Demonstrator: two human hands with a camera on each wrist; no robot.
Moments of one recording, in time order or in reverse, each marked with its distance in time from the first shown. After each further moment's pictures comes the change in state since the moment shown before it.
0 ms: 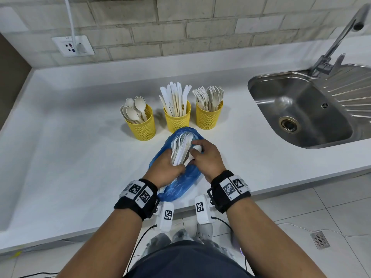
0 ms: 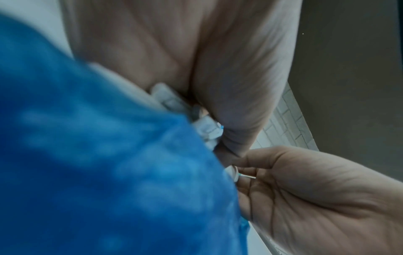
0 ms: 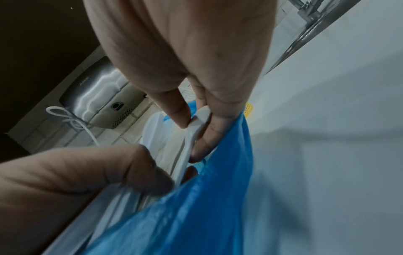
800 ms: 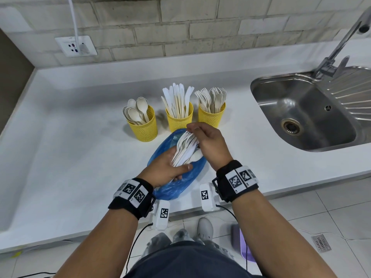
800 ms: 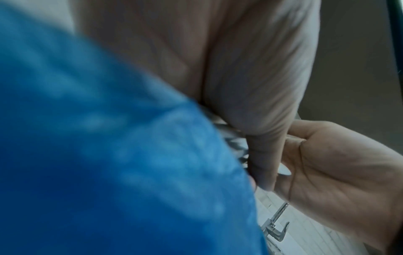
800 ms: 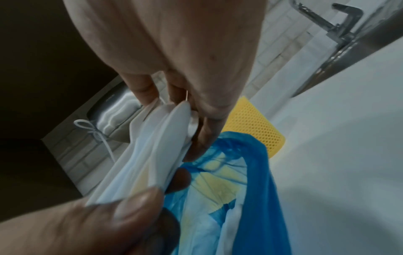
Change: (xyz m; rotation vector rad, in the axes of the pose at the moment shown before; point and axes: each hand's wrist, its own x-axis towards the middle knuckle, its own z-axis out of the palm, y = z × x) left_hand -0.003 0.005 -0.015 -0.234 -0.182 0.140; right_hand 0.001 -0.063 -0.015 0.124 -0.077 -0.218
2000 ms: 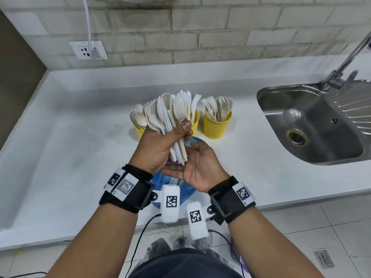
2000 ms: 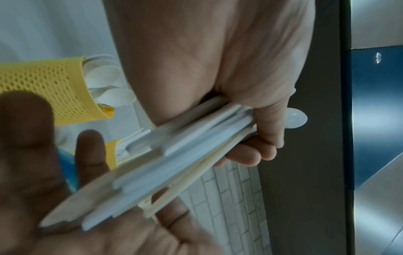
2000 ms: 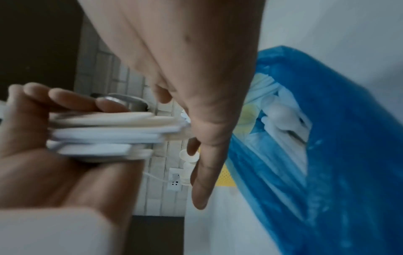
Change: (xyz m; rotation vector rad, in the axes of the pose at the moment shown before) left_hand -0.011 0.084 -0.023 -0.615 0.227 0.448; right_hand -0.026 -0.015 0.030 0.722 -0.431 0.581
